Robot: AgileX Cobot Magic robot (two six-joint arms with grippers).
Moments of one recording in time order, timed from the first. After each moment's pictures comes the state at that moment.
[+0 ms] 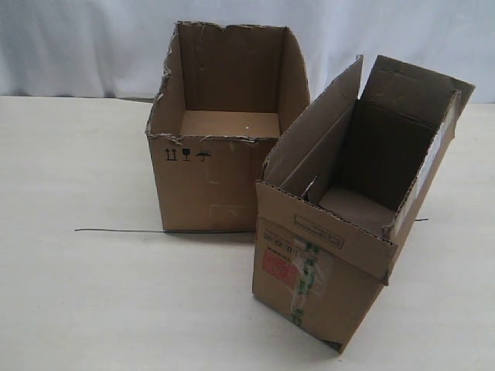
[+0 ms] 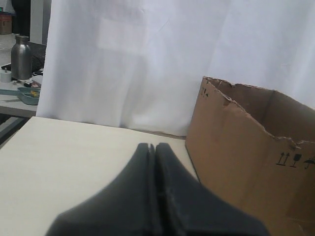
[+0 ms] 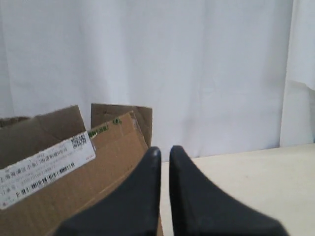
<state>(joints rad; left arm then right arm) -0.12 0.00 -0.02 0.36 0.12 -0.52 0.08 0.00 0.00 0.15 -0.02 -0.04</state>
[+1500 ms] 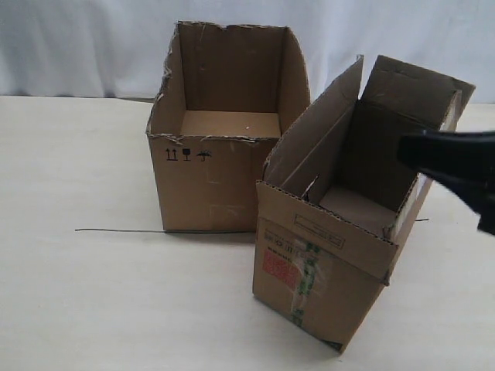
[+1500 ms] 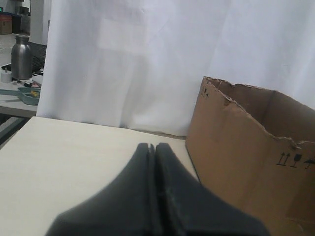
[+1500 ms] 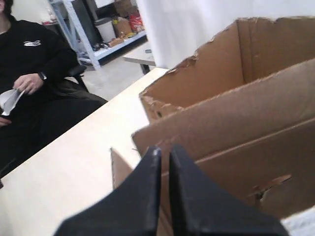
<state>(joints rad) -0.12 0.00 -0.02 0.36 0.12 -0.52 0.08 0.82 -0.51 -1.66 -0.84 1.73</state>
